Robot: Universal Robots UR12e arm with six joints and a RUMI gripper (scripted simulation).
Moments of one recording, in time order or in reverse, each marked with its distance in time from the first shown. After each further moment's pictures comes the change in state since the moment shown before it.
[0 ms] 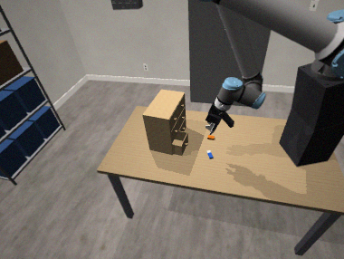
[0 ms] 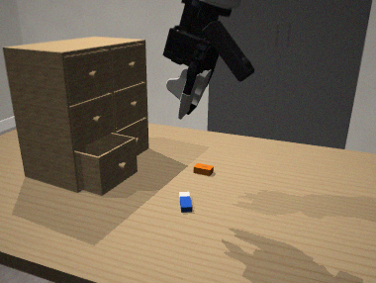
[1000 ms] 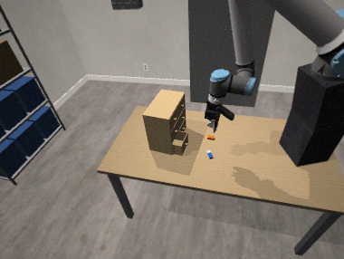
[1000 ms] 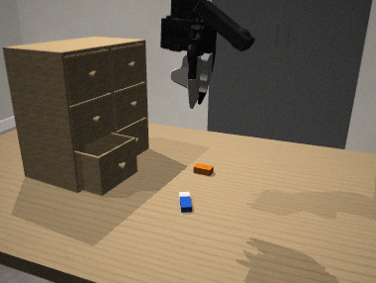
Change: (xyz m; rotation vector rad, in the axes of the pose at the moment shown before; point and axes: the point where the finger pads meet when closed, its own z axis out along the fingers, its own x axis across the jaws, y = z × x) arm 0.000 -0.013 -0.032 0.252 -0.002 -0.001
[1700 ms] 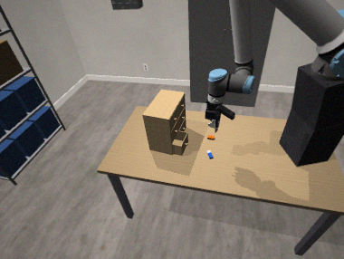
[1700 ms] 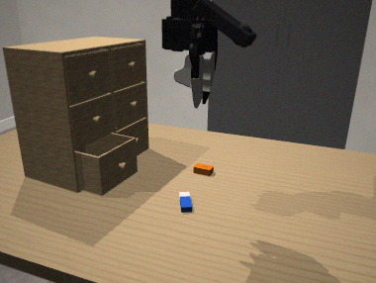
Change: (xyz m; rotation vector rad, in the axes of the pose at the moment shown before) arm 0.000 -0.009 -0.003 0.054 -0.001 0.001
